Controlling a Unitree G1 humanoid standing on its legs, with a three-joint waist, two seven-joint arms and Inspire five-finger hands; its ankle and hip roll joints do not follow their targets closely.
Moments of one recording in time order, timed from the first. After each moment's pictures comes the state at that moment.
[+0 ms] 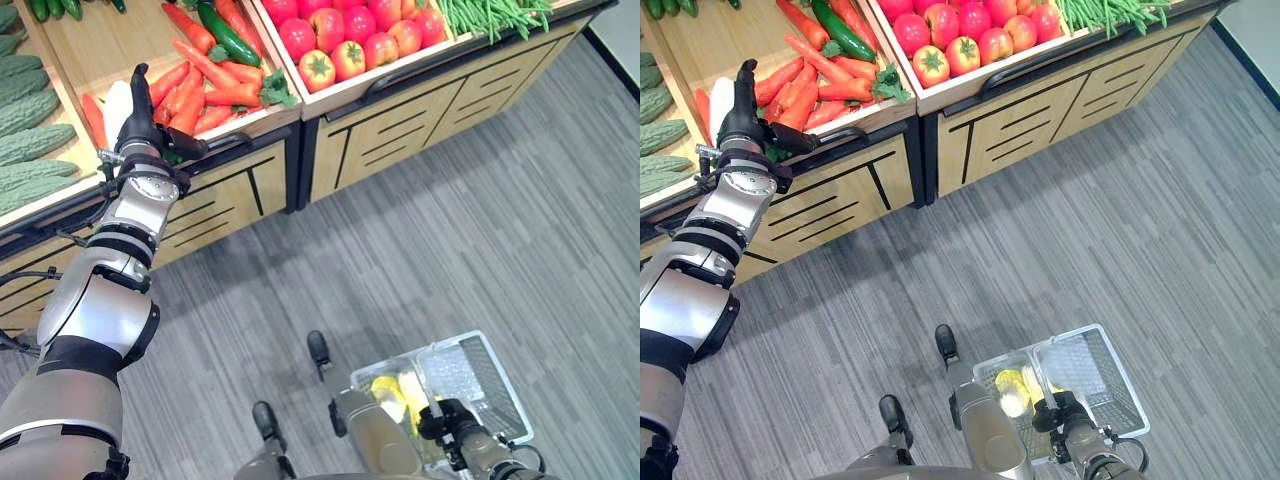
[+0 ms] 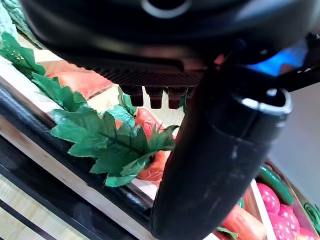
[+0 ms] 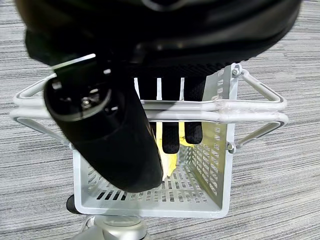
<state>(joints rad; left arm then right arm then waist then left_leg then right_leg) -1.18 0.66 -0.56 1.14 -0.22 -0.04 0.42 -0.14 -0.27 0.34 1.28 0.10 -0.04 -0.15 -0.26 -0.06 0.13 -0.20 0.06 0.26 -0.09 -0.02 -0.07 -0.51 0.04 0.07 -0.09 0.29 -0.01</state>
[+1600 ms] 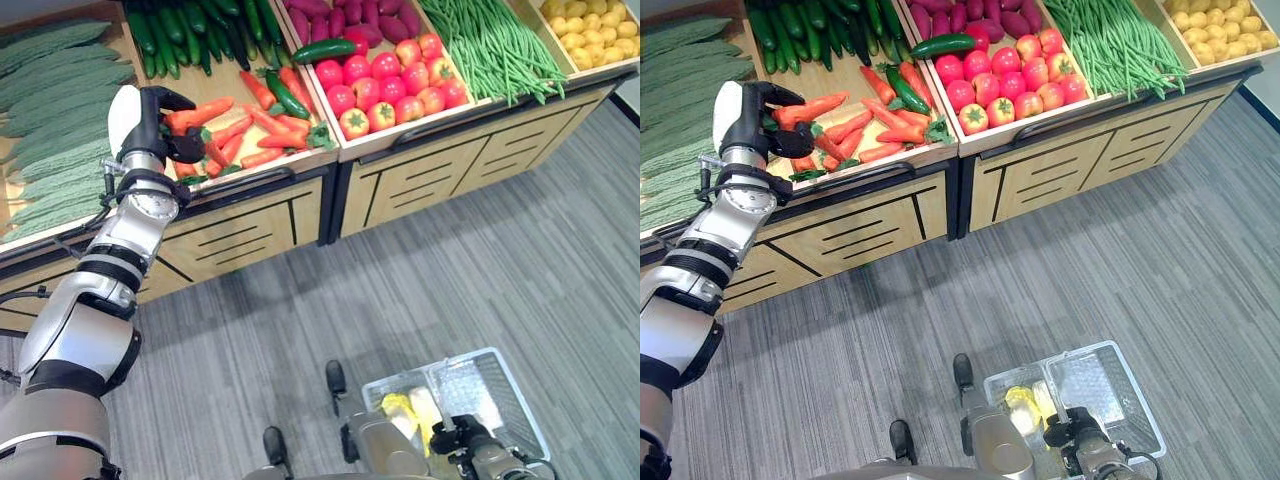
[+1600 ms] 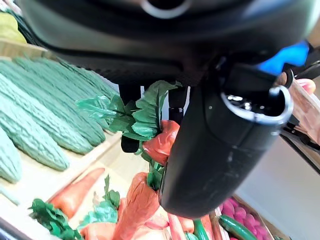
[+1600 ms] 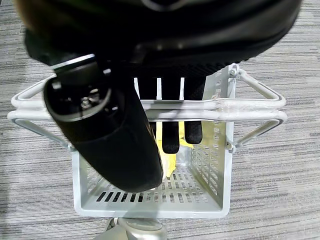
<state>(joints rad) -1.01 0.75 -0.54 0.89 -0.15 -0.03 0.41 -0.13 -0.30 0.28 1.33 0.09 0.00 -0.12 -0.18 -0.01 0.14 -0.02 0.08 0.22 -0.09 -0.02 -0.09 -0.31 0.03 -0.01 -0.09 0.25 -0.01</state>
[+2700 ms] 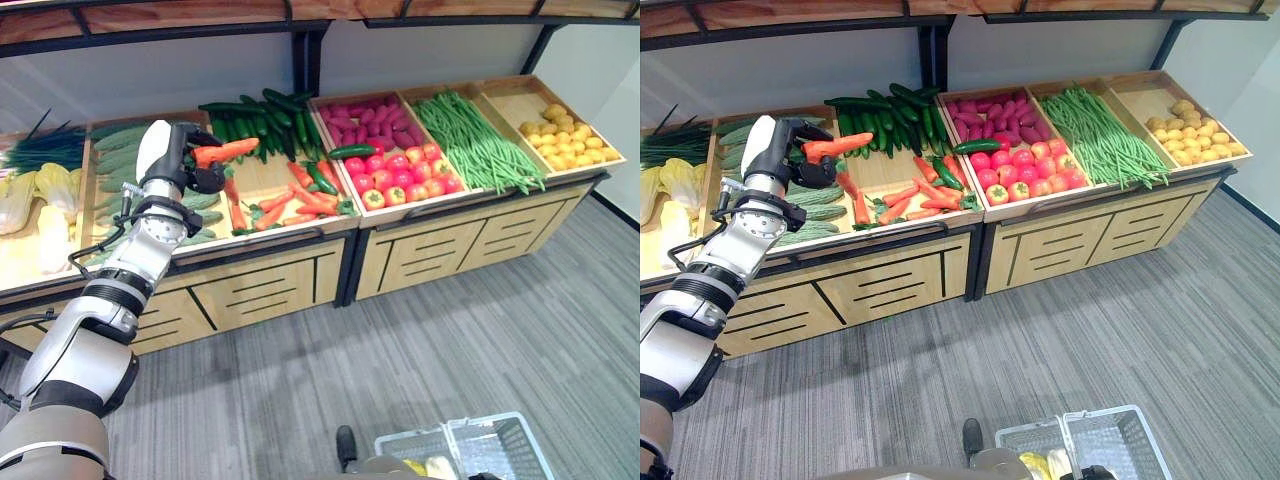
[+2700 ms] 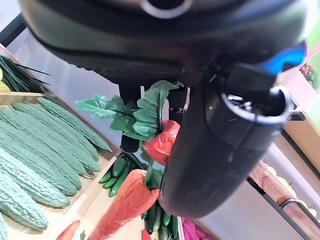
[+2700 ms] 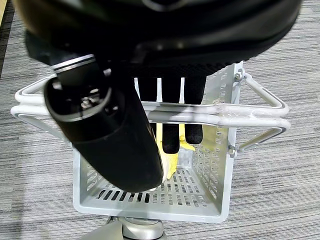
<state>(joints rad) -0.89 0.74 -0.53 0.77 -0.12 -0.01 0.32 -0.01 -0.30 0.24 1.37 0.09 0.07 -0.08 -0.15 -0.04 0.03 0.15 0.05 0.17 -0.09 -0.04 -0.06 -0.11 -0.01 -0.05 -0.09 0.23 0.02</state>
